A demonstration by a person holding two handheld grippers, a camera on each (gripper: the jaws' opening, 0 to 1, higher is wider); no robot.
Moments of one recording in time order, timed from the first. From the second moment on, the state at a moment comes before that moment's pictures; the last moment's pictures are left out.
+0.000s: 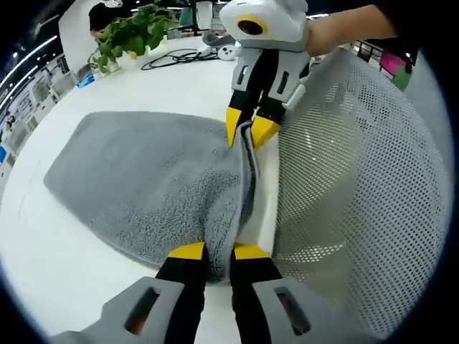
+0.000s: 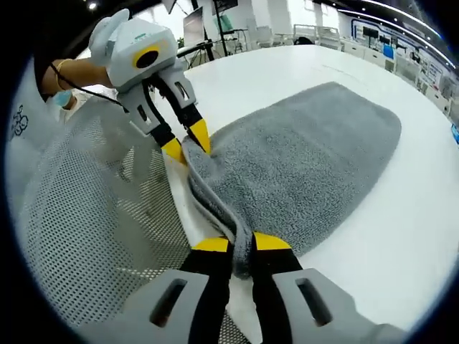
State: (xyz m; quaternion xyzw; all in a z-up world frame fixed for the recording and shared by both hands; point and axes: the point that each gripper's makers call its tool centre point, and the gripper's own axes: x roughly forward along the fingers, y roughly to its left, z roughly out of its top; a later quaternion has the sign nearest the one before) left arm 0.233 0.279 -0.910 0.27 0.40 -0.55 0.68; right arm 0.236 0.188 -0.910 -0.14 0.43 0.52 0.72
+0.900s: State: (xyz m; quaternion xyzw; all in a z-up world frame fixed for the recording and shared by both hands) left arm 0.190 0.294 -0.848 0.19 0.40 -0.56 0.70; right arm 0.187 0.198 -0.848 -0.16 0.38 0.55 0.72
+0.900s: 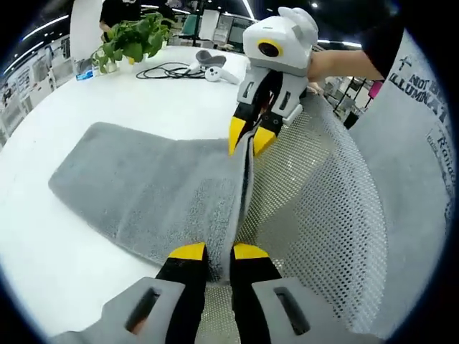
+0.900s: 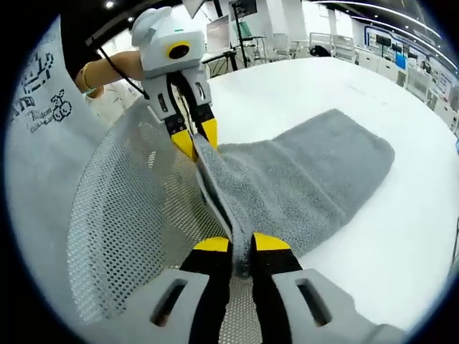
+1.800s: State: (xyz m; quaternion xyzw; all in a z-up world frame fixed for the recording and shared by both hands) left arm 0.212 0.307 -0.746 0.15 0.31 -0.51 0.78; right arm 0.196 0.214 -0.744 -0.05 0.31 0.53 0.79
